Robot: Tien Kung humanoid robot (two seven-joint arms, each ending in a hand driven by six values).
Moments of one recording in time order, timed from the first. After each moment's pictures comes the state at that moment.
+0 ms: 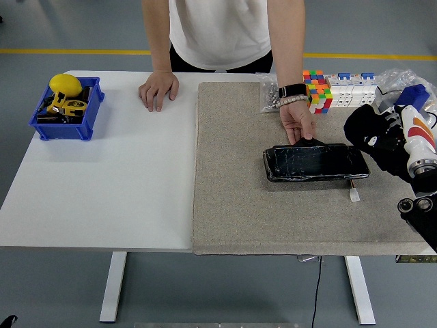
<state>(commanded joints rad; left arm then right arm) -0.13 0.17 -1.85 -0.18 1.26 0.02 0.25 0.45 -0.33 0.99 1.03 -1.60 -0.54 -0.12</state>
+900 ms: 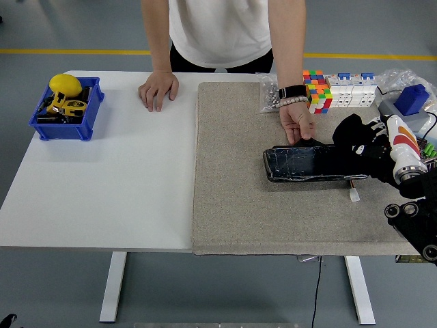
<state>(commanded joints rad) -0.13 0.17 -1.87 -0.18 1.26 0.02 0.25 0.45 -0.28 0.96 1.00 -1.60 -0.53 -0.14</state>
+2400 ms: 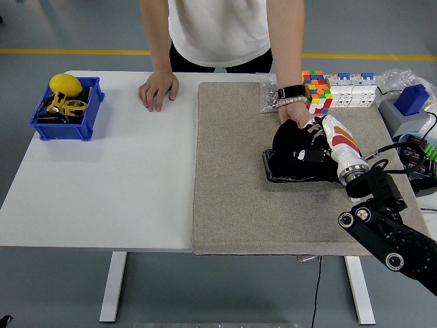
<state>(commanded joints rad) -0.13 0.19 -1.86 -0.18 1.26 0.02 0.25 0.51 -0.19 0.76 1.15 -1.62 -0.51 -0.23</state>
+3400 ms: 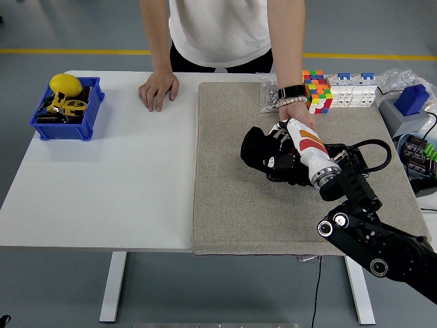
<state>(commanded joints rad) -0.13 0.19 -1.86 -0.18 1.26 0.02 0.25 0.56 -0.17 0.65 1.19 -1.62 -0.50 -0.25</state>
